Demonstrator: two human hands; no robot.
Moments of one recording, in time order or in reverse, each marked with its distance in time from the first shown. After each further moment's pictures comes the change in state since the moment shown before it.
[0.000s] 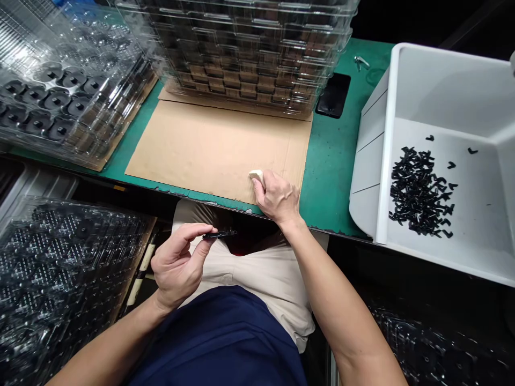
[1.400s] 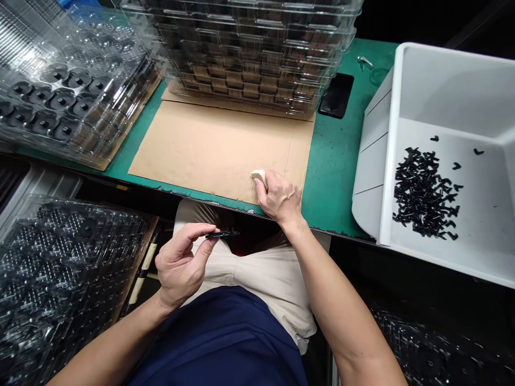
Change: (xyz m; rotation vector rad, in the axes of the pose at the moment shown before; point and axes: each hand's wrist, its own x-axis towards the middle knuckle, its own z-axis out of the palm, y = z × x) left_hand -0.001 -0.001 0.001 -0.006 0.002 -0.033; right_hand 0.000 0.000 0.000 0.007 0.013 0.003
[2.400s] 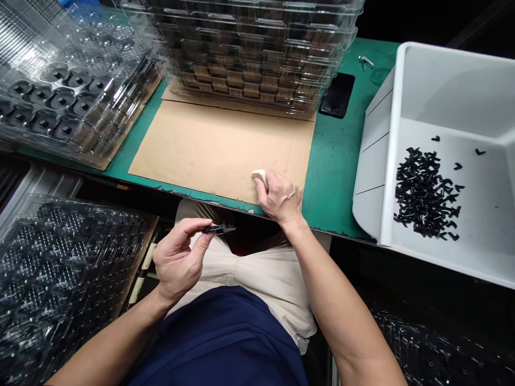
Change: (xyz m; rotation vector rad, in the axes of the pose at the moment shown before) left_hand 0.007 -0.005 -0.004 0.037 0.023 -0.013; right_hand 0.000 0.000 0.000 -0.010 -0.009 0.003
